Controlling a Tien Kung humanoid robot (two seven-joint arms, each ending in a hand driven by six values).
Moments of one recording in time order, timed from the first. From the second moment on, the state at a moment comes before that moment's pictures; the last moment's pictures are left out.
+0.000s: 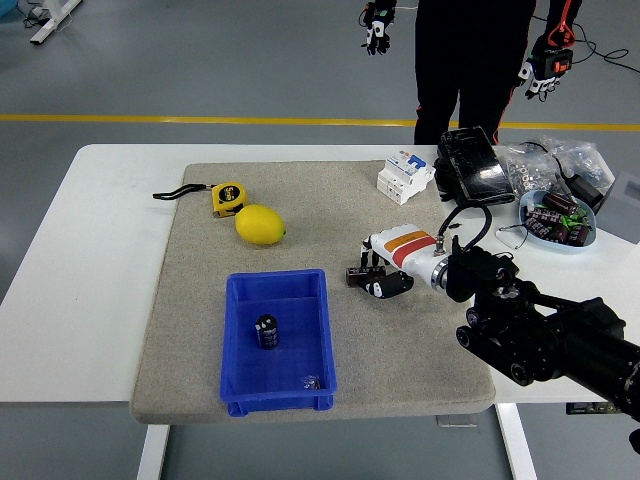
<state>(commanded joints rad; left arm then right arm) -0.21 0.08 -0.52 -0.26 1.07 0.25 0.27 0.95 -0.04 0.13 0.58 -1.65 -0.27 0.08</state>
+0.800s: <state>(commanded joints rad) -0.20 0.09 -0.54 -0.26 1.09 0.24 0.27 0.95 -0.06 0.08 0.61 -1.59 -0.32 0.08</state>
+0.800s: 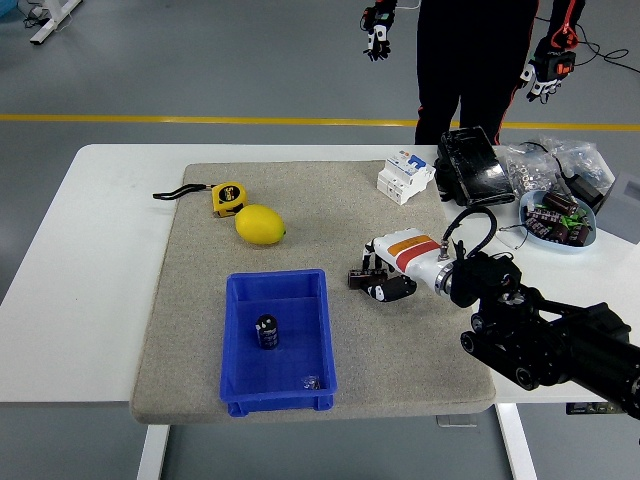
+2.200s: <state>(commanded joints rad) -0.18 0.10 -0.53 -0.26 1.08 0.24 0.27 1.03 -0.12 0.11 1.09 -1.78 -0.36 -0.03</state>
